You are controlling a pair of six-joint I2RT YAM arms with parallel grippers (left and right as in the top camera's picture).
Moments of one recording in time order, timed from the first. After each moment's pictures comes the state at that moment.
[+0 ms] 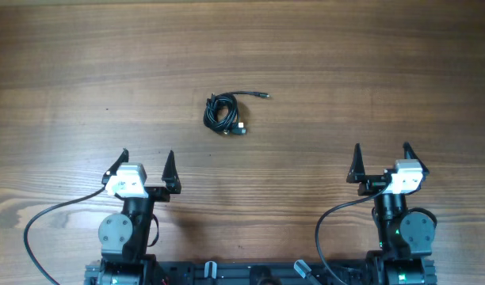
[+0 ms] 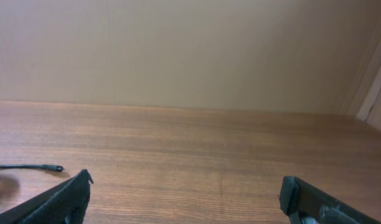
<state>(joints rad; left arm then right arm) -0.07 0.01 0.01 -0.07 0.00 -0.11 0.03 0.01 0.01 0.01 0.03 -0.05</state>
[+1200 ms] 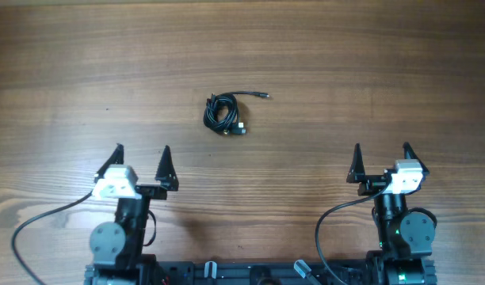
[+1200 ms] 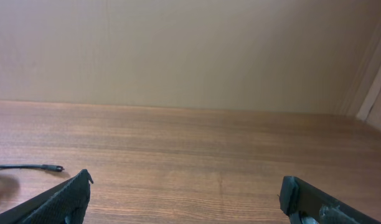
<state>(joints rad) -0.07 0.02 0.10 -0.03 0.02 -0.19 0.03 0.01 0.01 0.01 0.03 -0.05</state>
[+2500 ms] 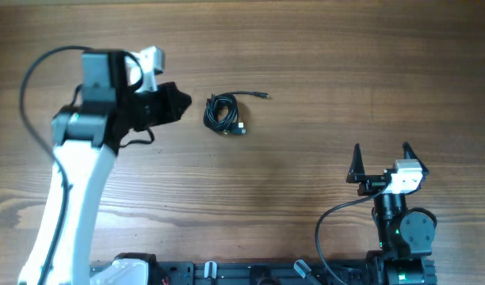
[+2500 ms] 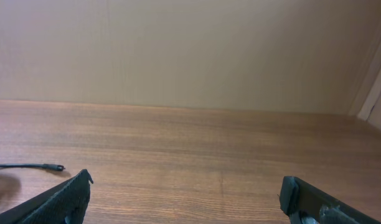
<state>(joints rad) -0.08 1.36 1.27 -0.88 0.53 -0.33 0.03 0.02 0.01 0.01 0.03 -0.05</state>
